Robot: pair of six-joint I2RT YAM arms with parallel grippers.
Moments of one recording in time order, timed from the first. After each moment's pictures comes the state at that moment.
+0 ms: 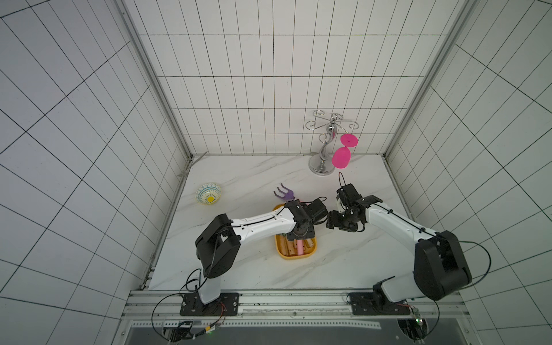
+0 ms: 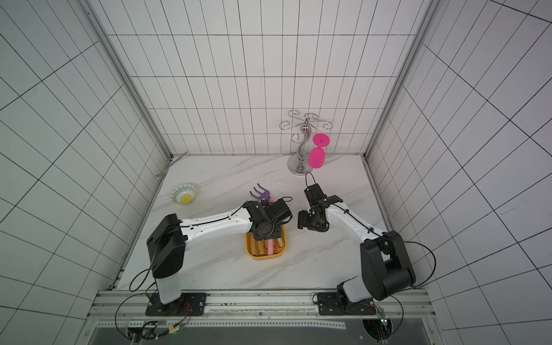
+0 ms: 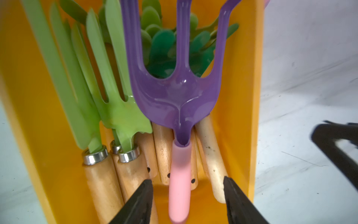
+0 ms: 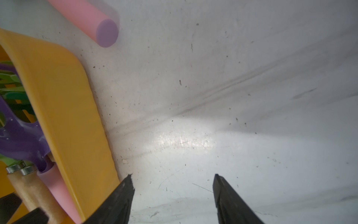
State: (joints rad) left arm -1.03 1.85 1.49 -0.93 -0.15 -1.10; right arm 0.47 1.49 0.96 -0.78 -0.15 0.42
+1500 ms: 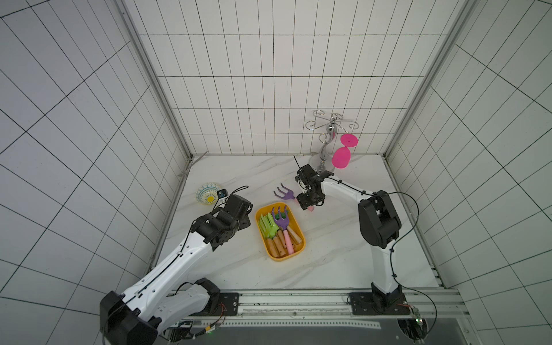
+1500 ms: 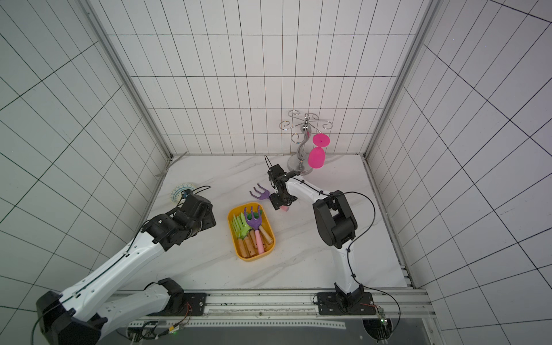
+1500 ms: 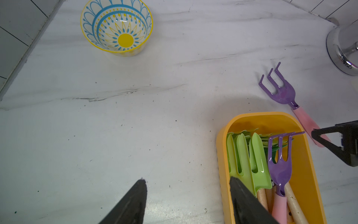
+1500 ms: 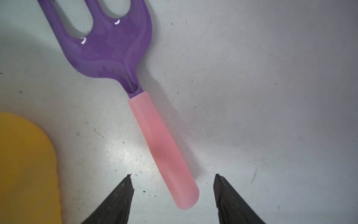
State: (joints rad) left arm -0.56 1.03 0.92 -0.89 -0.36 -0.81; right arm 0.66 2.11 1.64 -0.85 0.07 0.00
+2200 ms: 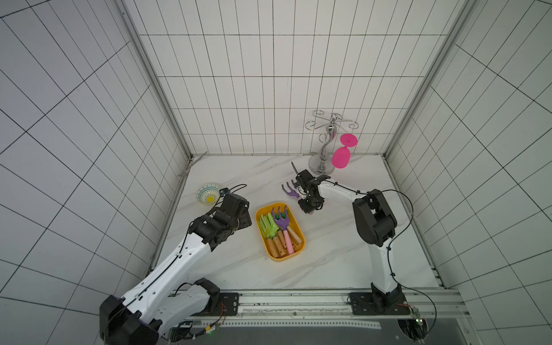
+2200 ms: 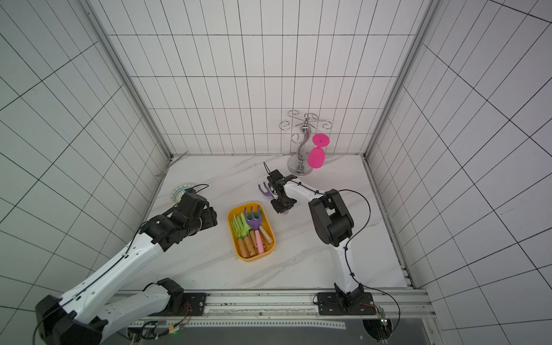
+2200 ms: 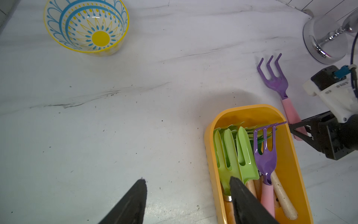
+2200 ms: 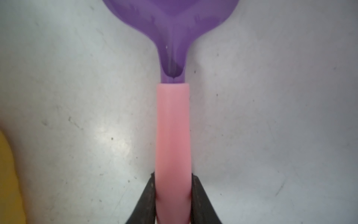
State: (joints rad) left arm -0.51 1.01 0.90 -0.81 -0.22 -0.72; right arm 0.67 2.11 1.57 -0.84 0.09 -0.02
